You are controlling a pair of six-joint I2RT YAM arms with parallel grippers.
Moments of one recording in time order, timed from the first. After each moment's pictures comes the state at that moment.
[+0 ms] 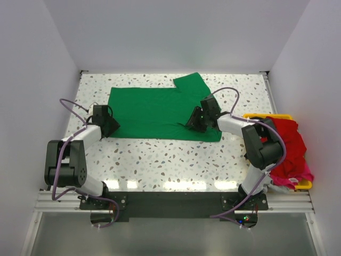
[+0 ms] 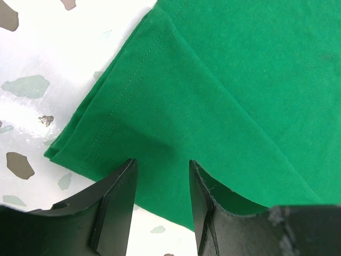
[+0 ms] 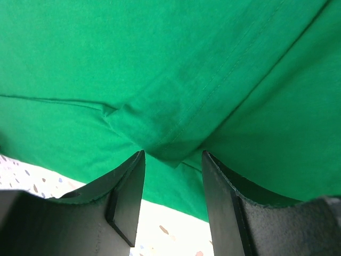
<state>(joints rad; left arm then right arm) 0.01 1.51 0.74 -0.13 -0.13 -0.73 0.41 1.80 1.03 -0.11 -0.12 0.81</state>
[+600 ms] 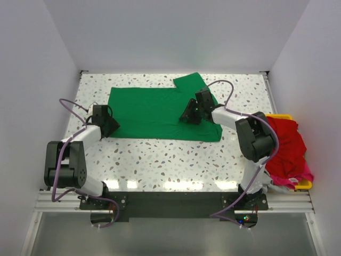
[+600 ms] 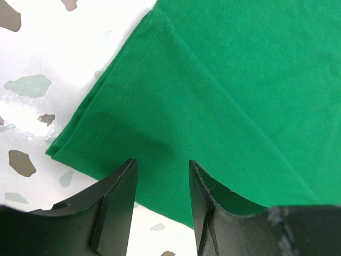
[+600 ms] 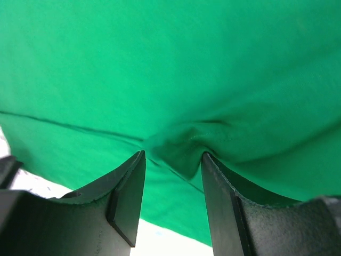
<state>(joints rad) 0.01 1.50 0.74 -0.13 -0.13 -0.73 0.43 1.91 1.19 -0.12 -0.12 0.82</state>
